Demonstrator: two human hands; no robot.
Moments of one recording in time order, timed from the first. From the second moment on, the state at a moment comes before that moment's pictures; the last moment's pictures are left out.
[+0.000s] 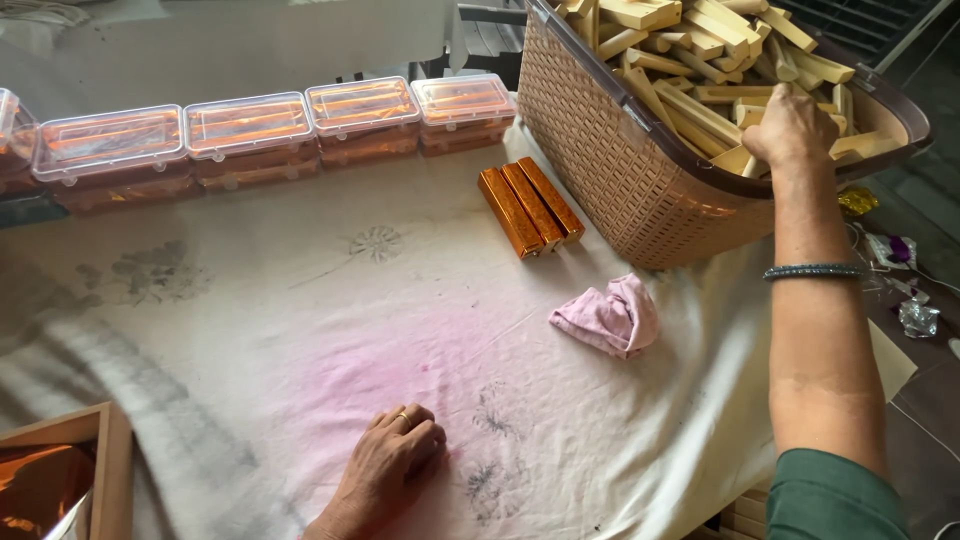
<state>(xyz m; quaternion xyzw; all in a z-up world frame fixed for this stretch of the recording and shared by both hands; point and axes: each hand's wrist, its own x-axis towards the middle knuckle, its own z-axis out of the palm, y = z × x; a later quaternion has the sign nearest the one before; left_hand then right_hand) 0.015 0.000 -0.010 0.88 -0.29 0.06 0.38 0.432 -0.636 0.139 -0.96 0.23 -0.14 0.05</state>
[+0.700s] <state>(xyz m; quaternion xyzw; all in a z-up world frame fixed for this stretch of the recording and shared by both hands) 0.031 0.006 -0.110 0.87 -0.29 0.09 0.39 0.463 -0.558 0.239 -0.99 0.10 -0.08 -0.07</state>
